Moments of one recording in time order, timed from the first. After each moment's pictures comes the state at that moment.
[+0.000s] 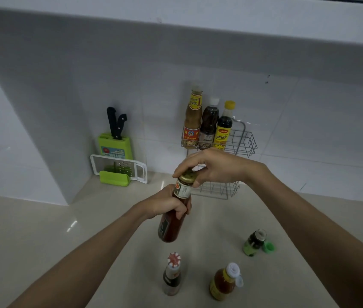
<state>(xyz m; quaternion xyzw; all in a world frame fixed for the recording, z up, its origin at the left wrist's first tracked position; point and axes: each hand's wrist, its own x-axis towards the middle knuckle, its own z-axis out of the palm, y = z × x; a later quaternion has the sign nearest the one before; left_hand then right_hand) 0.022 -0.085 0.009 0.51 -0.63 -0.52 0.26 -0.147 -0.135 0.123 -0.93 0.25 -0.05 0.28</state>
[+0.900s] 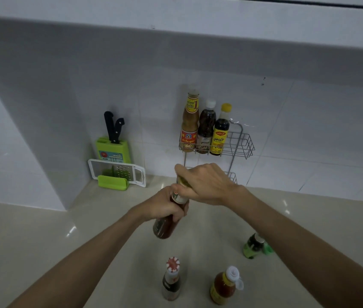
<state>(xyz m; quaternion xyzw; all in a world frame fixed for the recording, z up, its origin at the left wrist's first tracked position) 0.022 -0.085 0.014 0.51 -0.65 -0.50 0.27 -0.134 -0.113 0.081 -0.95 0.28 -0.14 -0.08</state>
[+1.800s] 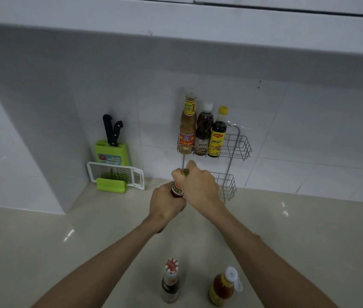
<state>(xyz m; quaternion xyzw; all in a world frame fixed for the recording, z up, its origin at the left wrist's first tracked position) -0.003 -0.083 -0.003 0.66 -0.55 -0.29 0.42 -0.099 -0.097 0.068 -0.73 0.63 -0.24 0.14</state>
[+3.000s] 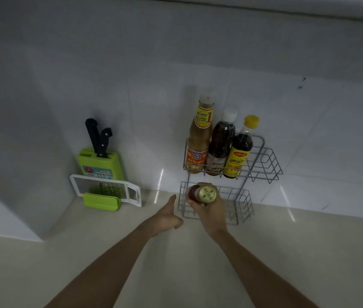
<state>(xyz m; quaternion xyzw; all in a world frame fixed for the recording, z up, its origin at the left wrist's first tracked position) 0.044 -0.219 -0.074 0.65 -0.51 -0.53 0.19 -0.110 -0.235 -0.072 -0.61 0.55 -0.44 0.35</state>
